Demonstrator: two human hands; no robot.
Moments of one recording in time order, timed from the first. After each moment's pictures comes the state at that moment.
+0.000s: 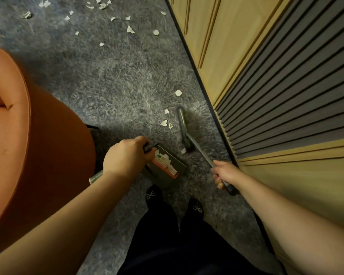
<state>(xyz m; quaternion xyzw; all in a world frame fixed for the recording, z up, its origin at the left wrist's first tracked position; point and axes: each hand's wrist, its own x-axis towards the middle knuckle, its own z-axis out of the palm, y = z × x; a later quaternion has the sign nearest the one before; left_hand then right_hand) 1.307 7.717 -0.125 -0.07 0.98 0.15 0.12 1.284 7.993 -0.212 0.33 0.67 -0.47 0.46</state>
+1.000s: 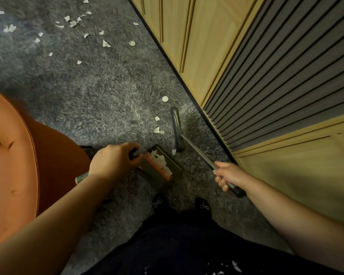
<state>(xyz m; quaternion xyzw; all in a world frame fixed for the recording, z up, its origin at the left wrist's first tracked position) 1.270 7.635 -0.116 0.04 0.98 0.15 0.14 1.298 7.963 -0.171 0.40 0.61 -0.54 0.43</state>
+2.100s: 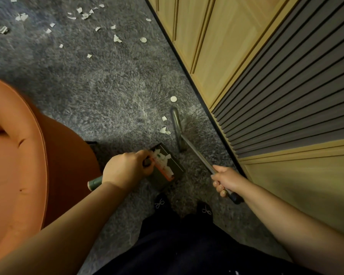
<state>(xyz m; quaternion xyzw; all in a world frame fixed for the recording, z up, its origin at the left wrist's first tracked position) 1.272 7.629 -0.136 0.09 0.98 0.13 0.11 1.273 7.924 -0.173 0.37 0.64 -0.49 0.45</state>
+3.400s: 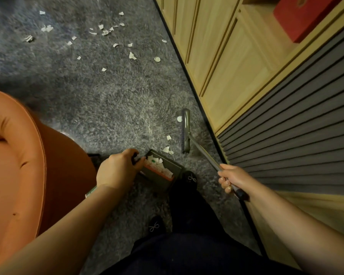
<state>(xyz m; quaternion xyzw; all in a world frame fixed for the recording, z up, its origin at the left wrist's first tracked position) 1.195 7.615 -0.131 -0.13 0.97 0.18 0.08 1.150 7.938 -0.165 0.38 0.63 -0.55 0.41</state>
